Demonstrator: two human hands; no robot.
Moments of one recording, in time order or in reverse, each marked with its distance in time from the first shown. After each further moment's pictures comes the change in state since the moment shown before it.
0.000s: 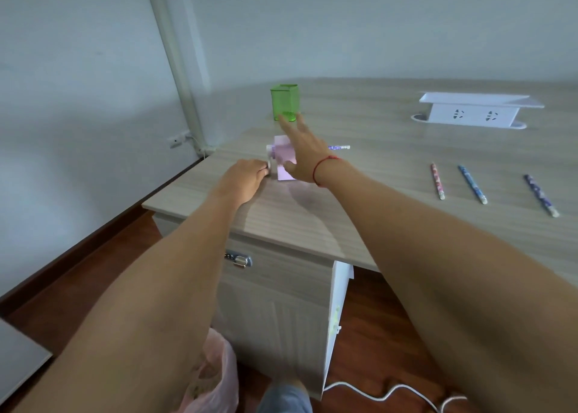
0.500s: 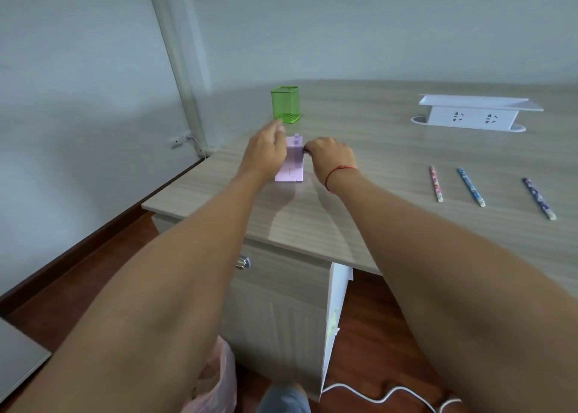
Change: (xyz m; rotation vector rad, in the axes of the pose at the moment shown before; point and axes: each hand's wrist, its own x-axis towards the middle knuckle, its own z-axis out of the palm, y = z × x) left_hand 0.021 0.055 -0.013 -0.408 0.276 -0.067; right_hand -0.008 0.027 -0.001 -0.313 0.124 0.142
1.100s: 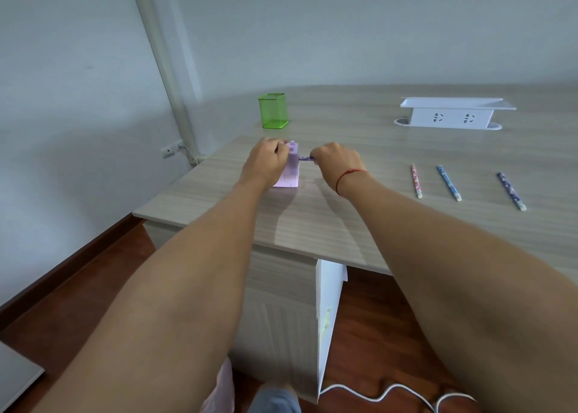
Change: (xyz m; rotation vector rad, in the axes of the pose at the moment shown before) left_hand -0.001 0.011 0.019 -0.009 -0.112 -0.050; right_hand -0.020 0.034 -0.011 -0.086 -0.025 -0.006
